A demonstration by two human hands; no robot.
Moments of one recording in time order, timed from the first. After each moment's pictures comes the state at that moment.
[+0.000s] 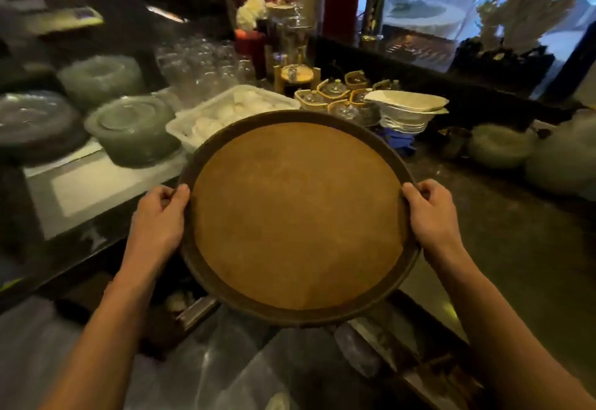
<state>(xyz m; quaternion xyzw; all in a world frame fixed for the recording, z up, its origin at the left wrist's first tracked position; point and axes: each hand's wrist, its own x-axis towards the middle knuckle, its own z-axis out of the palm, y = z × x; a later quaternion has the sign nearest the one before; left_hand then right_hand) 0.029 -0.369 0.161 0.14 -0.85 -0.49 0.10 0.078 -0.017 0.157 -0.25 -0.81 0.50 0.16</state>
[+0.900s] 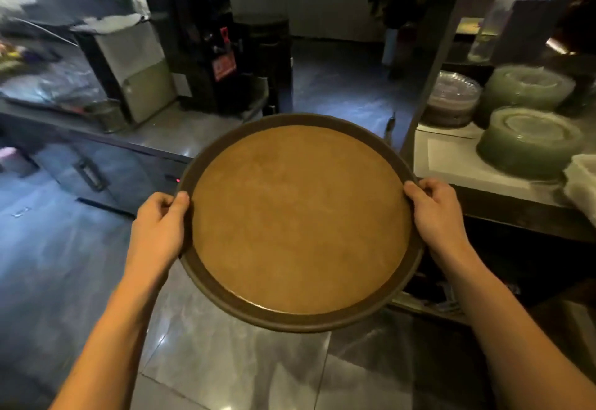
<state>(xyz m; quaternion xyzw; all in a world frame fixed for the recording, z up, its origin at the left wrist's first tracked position) 0.486 -0.732 0.171 0.55 -0.64 -0.36 0.39 0.187 -0.547 0.166 0.24 -0.81 0.52 -0.12</state>
